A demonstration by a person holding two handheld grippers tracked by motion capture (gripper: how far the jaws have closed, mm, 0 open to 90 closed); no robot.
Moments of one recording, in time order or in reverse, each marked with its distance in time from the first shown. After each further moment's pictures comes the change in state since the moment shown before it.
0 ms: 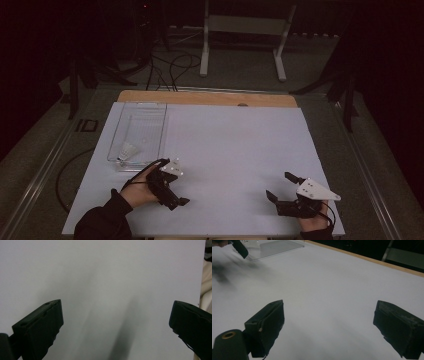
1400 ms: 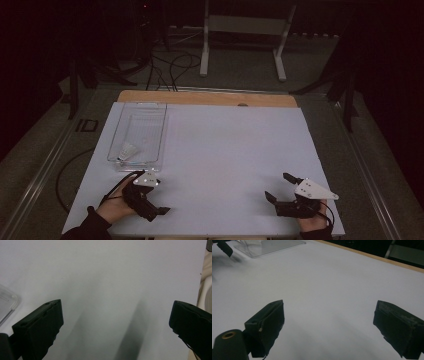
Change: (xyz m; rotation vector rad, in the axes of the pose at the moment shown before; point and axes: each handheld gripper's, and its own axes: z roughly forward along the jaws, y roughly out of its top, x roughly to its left) left arm -0.005 -0.064 -0.022 -0.074 0.050 -0.080; right arm 0.001 -0.001 0.003 0.020 0.013 0.001
